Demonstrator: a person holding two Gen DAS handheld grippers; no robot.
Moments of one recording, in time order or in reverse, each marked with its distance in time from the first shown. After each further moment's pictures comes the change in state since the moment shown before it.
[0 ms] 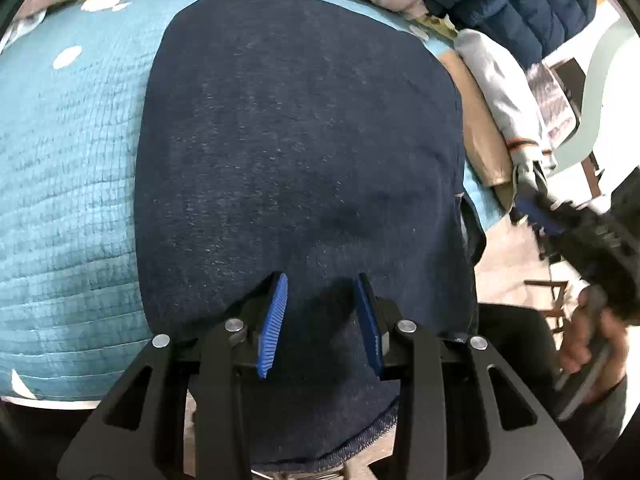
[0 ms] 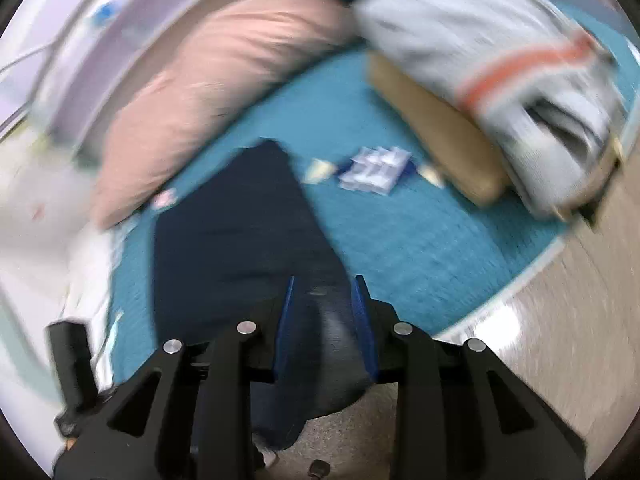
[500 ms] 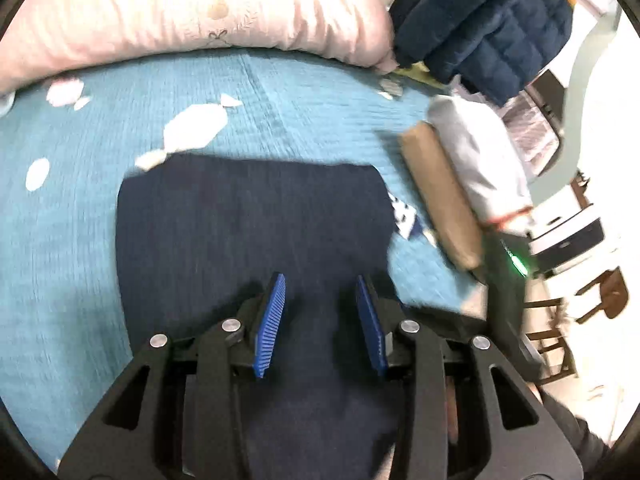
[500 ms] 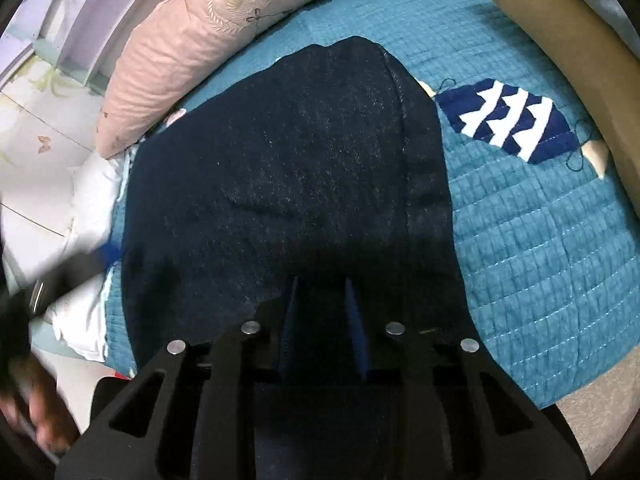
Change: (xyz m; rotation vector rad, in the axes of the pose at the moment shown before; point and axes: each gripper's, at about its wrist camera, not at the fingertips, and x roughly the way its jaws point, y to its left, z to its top) left arm 0.002 -0.033 0.116 0.065 -0.119 -0.022; right arm 0.124 0.028 0.005 -0.082 0.274 0.085
